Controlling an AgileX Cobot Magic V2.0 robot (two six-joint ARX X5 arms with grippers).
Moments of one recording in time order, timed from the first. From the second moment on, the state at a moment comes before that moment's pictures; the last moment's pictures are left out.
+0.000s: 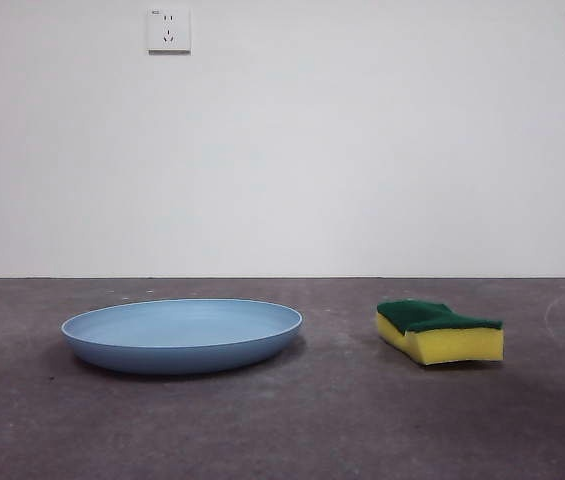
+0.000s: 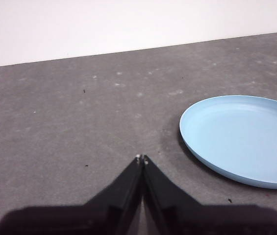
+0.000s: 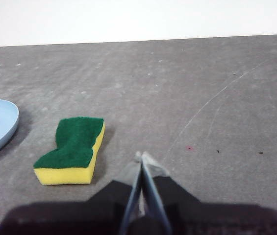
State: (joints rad) left arm -0.06 0.00 0.02 -0.18 0.11 0.07; right arm 0.14 0.00 0.03 -0.21 -0.05 0.04
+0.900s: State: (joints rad) left arm -0.06 0.24 0.25 -0.27 0.11 -0.18; right arm 0.14 0.35 0.30 -0.27 -0.18 0.38
